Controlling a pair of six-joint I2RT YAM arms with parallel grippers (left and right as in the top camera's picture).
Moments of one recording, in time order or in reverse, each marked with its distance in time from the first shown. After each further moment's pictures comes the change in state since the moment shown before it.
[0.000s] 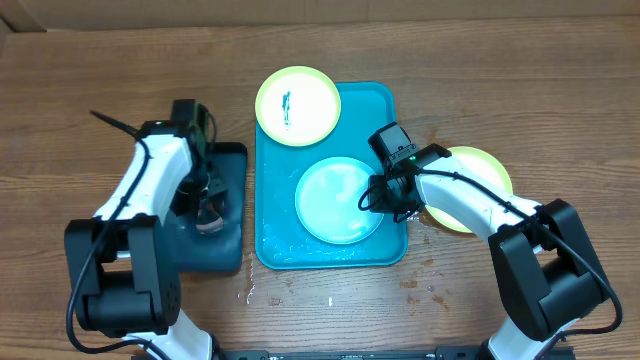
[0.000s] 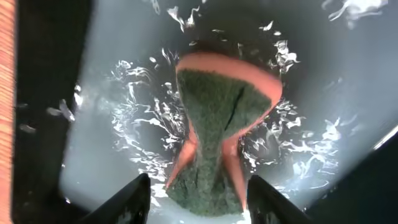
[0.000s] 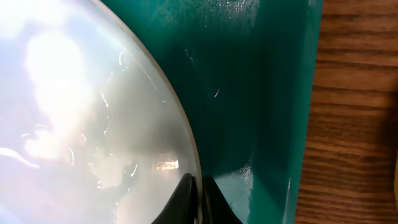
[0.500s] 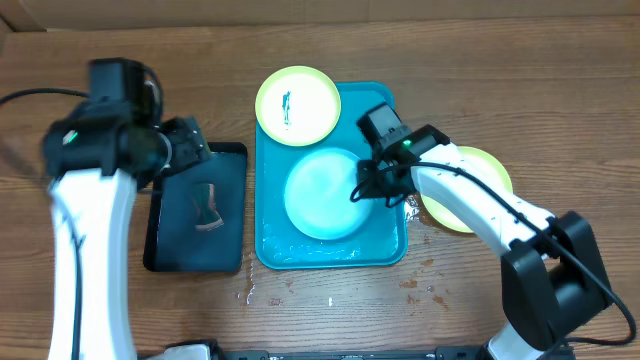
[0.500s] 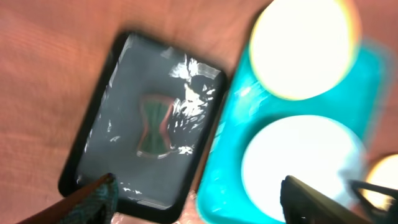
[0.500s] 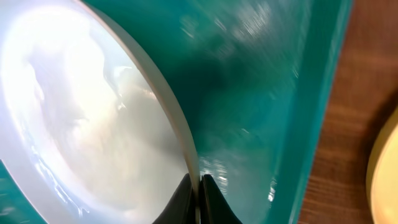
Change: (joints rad) left arm 0.038 -0.417 0.380 -0.257 0.215 0.072; right arm 0.069 -0.044 0.223 -0.150 0.001 -0.082
